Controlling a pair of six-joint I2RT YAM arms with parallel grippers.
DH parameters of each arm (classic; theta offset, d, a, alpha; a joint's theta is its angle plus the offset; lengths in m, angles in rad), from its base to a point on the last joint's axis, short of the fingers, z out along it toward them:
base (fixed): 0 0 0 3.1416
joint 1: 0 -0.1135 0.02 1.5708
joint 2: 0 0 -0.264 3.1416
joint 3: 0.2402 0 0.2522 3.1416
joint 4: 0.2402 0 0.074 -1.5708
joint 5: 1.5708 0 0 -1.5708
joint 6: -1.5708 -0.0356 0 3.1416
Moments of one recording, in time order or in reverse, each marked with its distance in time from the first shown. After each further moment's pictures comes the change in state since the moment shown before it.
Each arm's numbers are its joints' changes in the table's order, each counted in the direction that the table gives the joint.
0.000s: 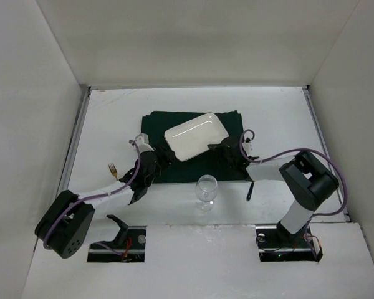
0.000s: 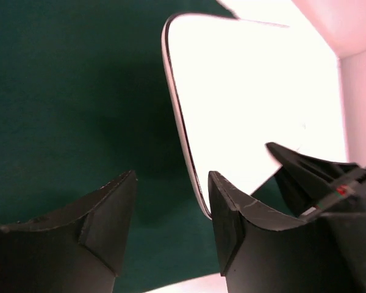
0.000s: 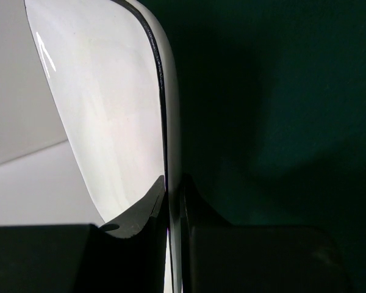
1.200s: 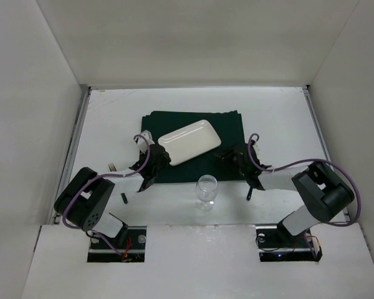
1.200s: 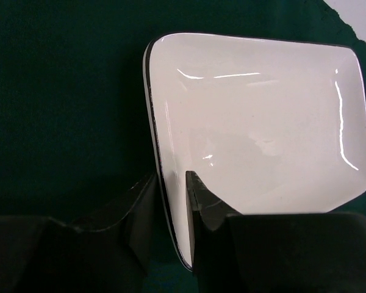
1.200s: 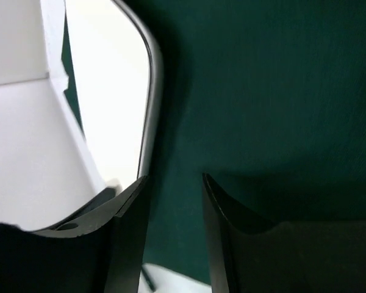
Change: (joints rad) left arm -0.035 0.278 0.128 0.060 -0.108 -0.006; right arm 0.023 -0.119 -0.192 -0.076 -0.140 0.228
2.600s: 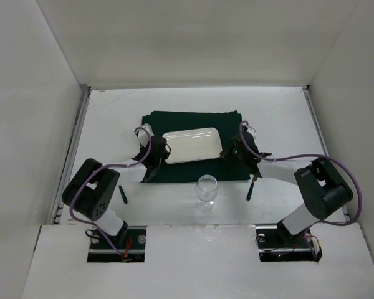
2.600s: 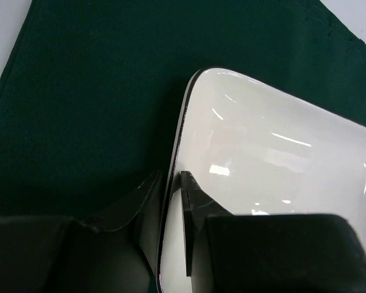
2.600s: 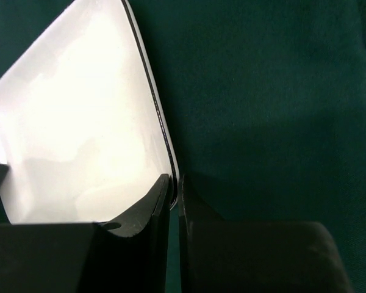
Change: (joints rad) left arm -0.045 0.096 0.126 0.077 -0.032 -0.031; right arm 0.083 0.016 0.204 0.310 -0.023 0.585
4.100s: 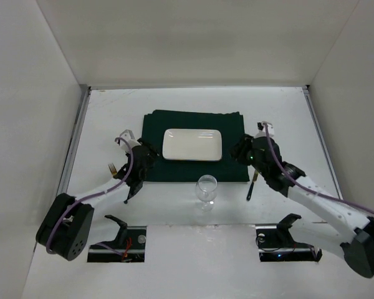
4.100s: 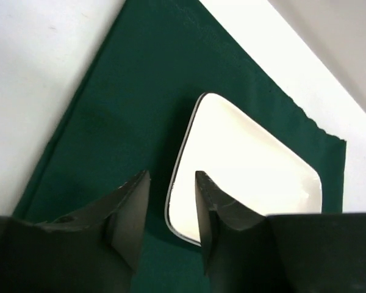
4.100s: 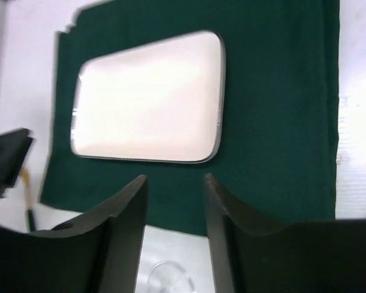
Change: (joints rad) left arm -0.051 -0.344 -0.208 -0.087 -0.023 0.009; right arm -0.092 -0.530 -0.048 0.274 0.106 0.141
